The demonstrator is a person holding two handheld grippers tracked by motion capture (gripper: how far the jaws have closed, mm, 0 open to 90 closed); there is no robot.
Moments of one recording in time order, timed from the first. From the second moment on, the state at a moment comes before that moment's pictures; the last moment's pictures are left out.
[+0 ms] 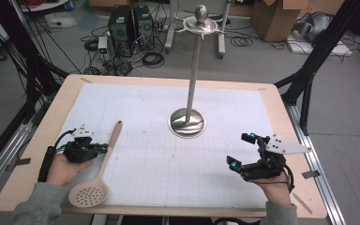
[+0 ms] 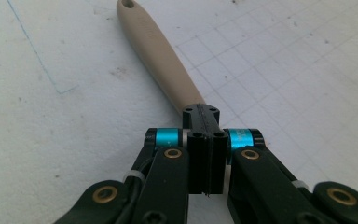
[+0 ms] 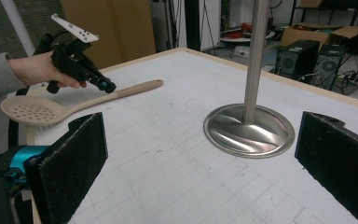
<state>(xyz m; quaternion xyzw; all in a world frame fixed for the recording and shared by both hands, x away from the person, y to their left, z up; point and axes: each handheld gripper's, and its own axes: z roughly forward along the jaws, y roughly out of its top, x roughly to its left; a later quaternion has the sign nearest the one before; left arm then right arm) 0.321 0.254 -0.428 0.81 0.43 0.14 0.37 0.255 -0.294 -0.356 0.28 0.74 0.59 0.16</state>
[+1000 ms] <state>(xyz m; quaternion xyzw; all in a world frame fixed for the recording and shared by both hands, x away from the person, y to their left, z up) 0.331 0.185 -0.429 0.88 0.32 0.11 0.33 0.252 -0.296 -0.357 0.28 0.74 0.59 0.16</state>
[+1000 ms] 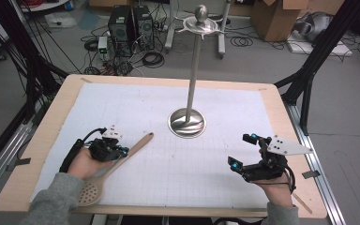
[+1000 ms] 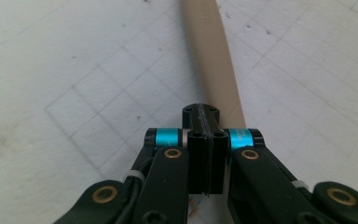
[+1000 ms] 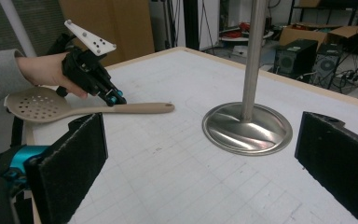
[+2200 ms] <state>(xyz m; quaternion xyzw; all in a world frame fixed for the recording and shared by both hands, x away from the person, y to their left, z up) 0.335 0.160 -0.420 0.91 0.26 0.12 0.30 0.251 -0.298 -0.355 0.28 0.73 0.59 0.17</state>
